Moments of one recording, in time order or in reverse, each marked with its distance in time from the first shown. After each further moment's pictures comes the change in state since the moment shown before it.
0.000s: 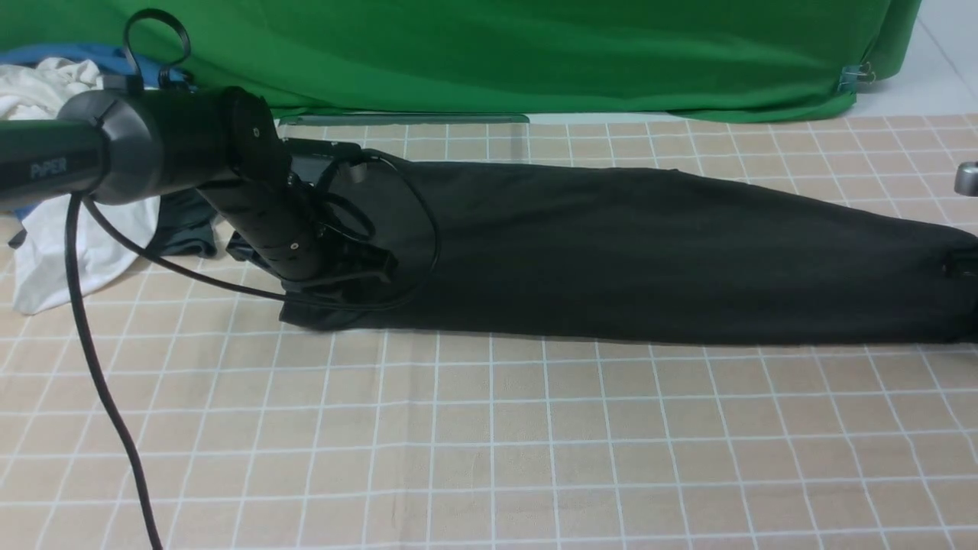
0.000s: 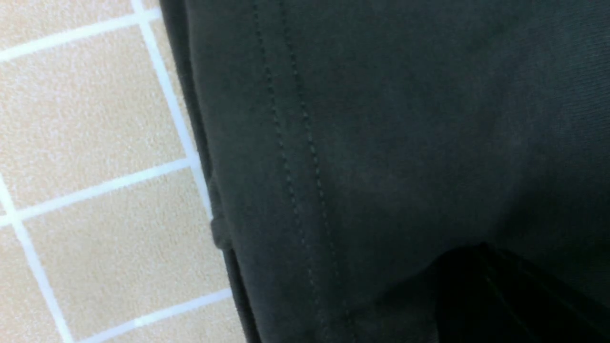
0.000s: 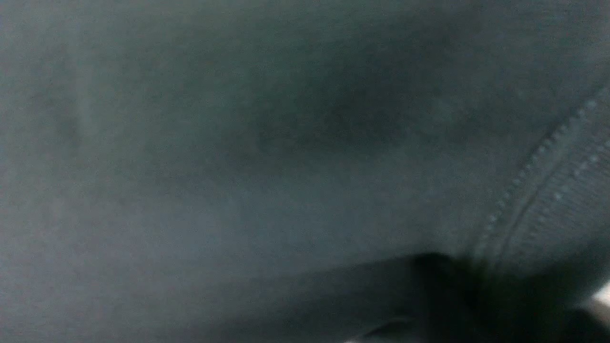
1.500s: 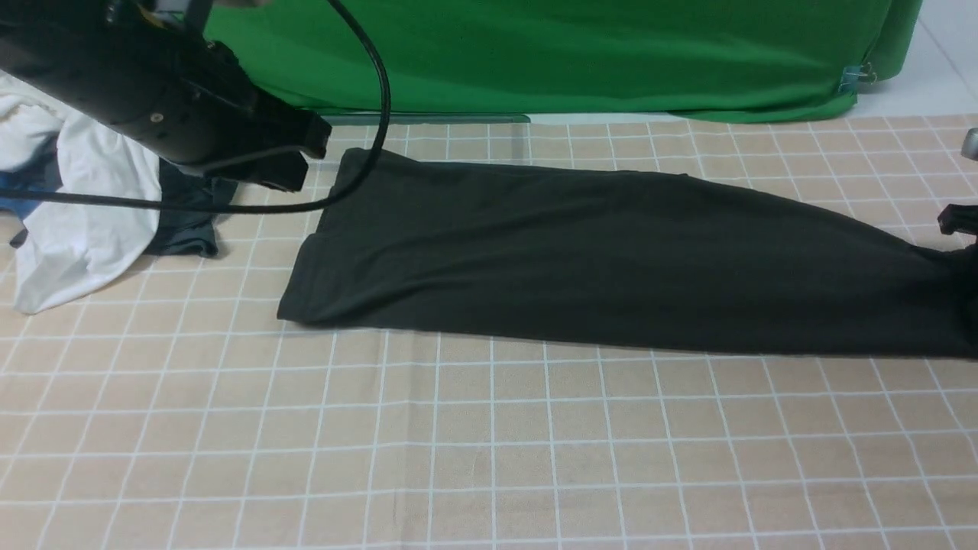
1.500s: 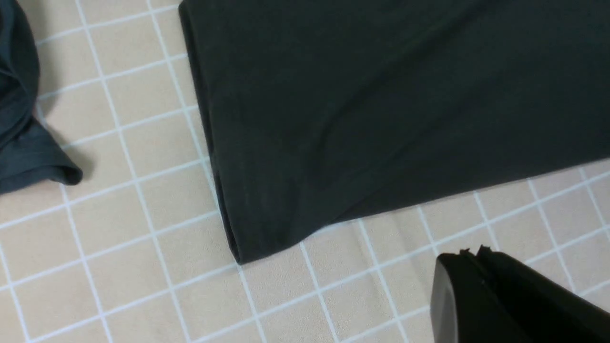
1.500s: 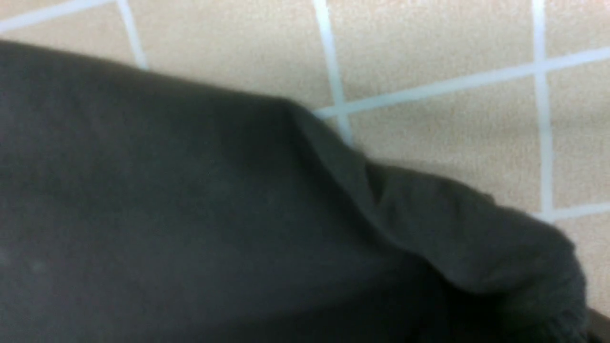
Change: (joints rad) right arm -0.038 0.135 -0.236 0.117 0.111 0.014; left arm 0.000 -0.513 0.002 -0.044 0.215 0.001
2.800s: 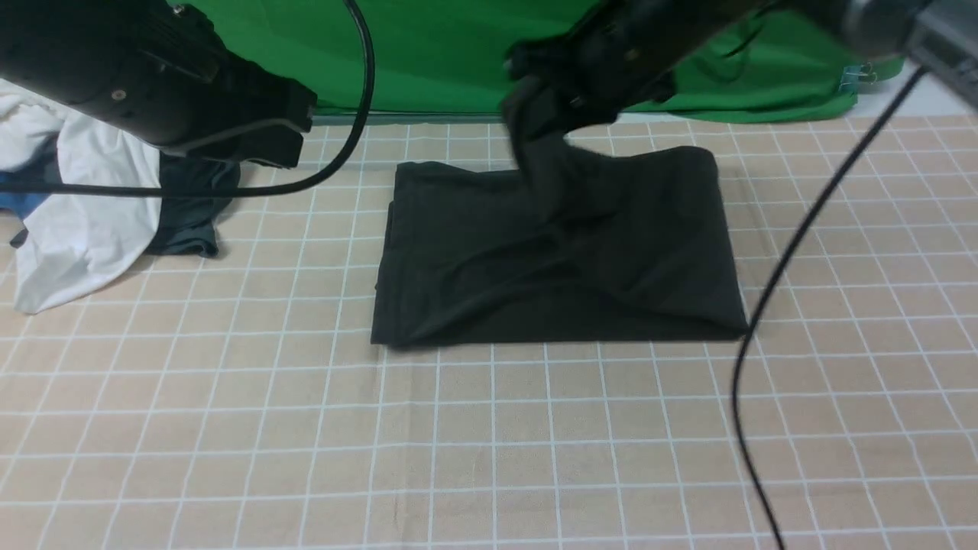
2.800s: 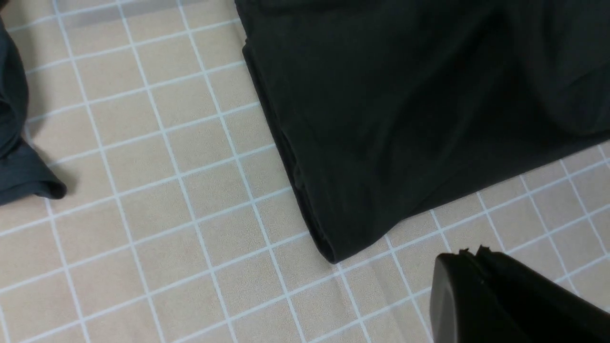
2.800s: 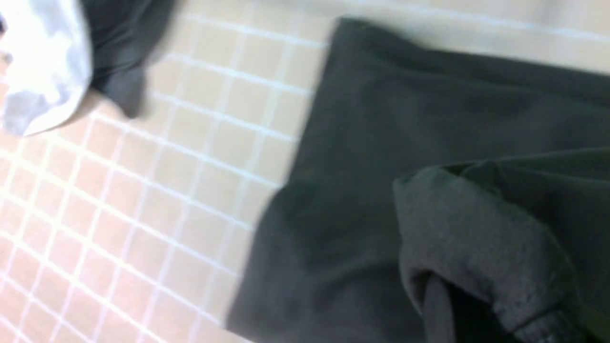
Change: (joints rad) right arm 0.756 -0.021 -0.394 0.312 -0.111 0.163; left arm 0.000 -0.069 0.001 -0.052 0.019 0.008
